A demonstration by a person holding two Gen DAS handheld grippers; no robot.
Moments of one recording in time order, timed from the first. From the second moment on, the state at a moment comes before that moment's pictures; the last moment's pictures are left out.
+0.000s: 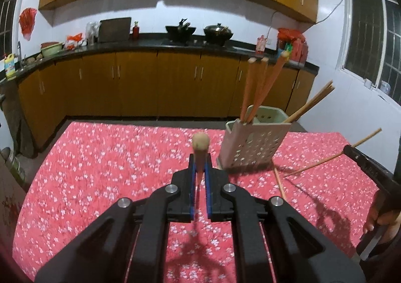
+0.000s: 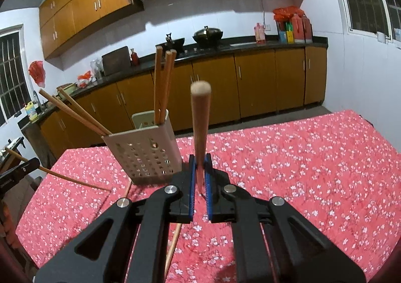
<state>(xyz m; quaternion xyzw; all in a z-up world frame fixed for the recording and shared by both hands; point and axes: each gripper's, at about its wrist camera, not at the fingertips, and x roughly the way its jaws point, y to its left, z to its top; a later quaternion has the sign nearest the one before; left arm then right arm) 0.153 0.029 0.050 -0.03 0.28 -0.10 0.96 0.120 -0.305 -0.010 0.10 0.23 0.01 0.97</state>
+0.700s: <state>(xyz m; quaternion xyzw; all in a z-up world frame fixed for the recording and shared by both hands) 0.144 -0.037 0.151 -0.01 0.17 -0.19 0.97 0.118 -0.286 0.100 0.11 0.10 0.10 0.98</state>
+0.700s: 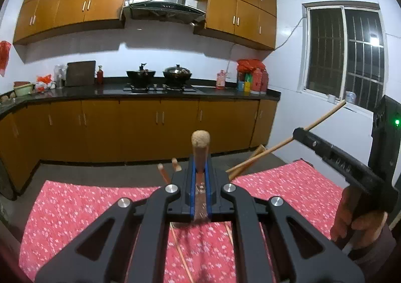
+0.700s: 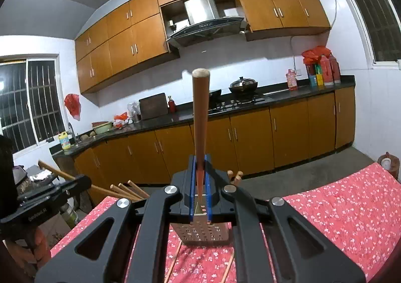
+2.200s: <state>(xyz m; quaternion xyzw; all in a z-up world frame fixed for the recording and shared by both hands) 0.231 -0.049 0.134 -0.02 0.22 -0.16 0.96 0.196 -0.260 0.062 0.08 0.21 0.08 0.97</state>
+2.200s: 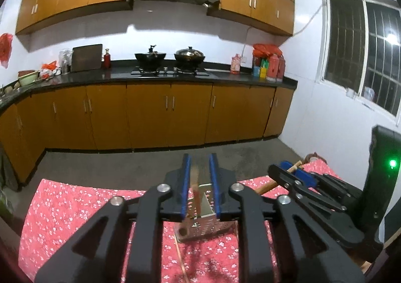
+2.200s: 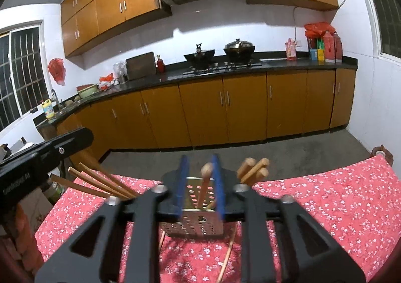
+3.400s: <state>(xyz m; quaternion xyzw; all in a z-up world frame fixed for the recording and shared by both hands) 0.169 -0.026 -0.080 -0.02 0.40 -0.10 0.91 0.154 -0.263 -0.141 0.07 0.41 0.01 0.91</state>
